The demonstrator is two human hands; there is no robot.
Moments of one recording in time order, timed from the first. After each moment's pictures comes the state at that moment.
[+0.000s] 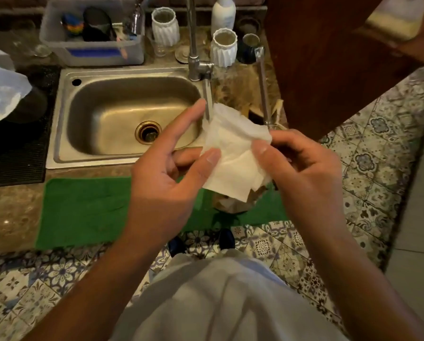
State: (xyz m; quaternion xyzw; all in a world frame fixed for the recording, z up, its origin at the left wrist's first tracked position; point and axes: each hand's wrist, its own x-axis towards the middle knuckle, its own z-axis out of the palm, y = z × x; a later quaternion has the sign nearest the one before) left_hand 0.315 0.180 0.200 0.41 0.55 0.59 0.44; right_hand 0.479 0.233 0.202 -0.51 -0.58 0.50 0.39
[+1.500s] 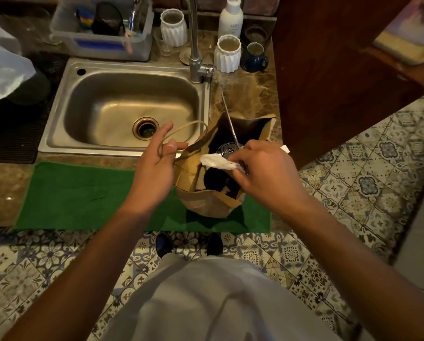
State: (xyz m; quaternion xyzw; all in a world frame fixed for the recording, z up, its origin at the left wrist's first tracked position) left_hand 0.323 0.230 0.105 0.29 0.74 0.46 0.40; right_hand 0.518 0.314 0.136 -0.40 -0.90 0.14 0.08
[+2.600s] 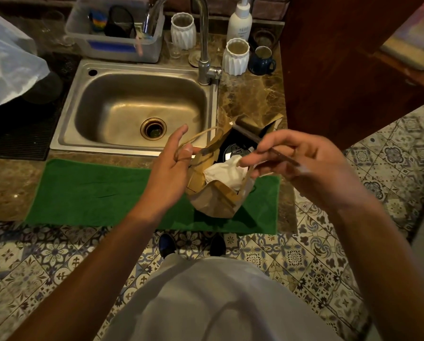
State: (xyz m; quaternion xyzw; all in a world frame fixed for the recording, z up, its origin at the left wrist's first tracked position) left_hand 0.328 0.220 0.110 0.34 0.73 0.44 0.40; right_hand 0.551 0.321 0.178 -0.23 -0.57 0.77 0.20
